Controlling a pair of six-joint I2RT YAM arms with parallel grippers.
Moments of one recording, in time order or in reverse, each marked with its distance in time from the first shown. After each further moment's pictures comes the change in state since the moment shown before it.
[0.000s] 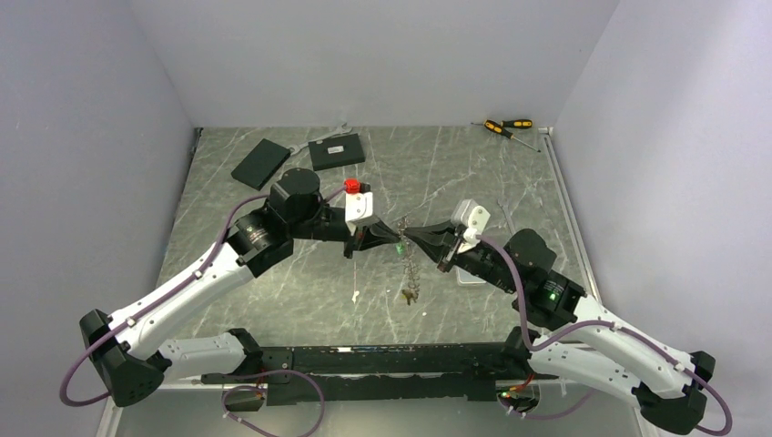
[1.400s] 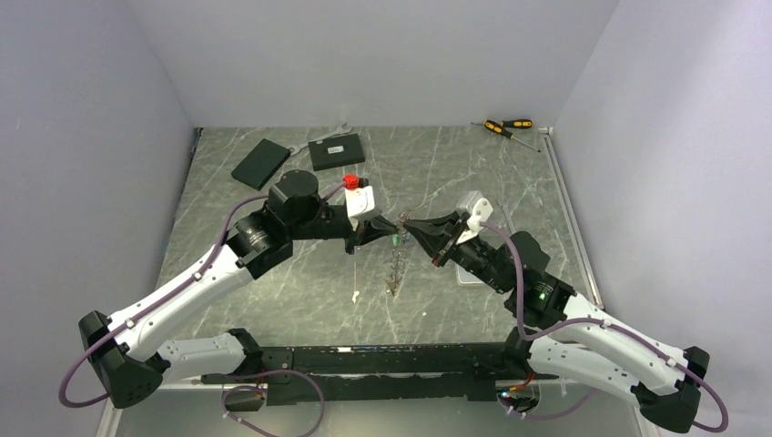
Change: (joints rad) left arm 0.000 -0.013 -0.019 0.041 -0.127 -0.028; right arm 0.001 0.018 -0.069 0.154 0.130 0.152
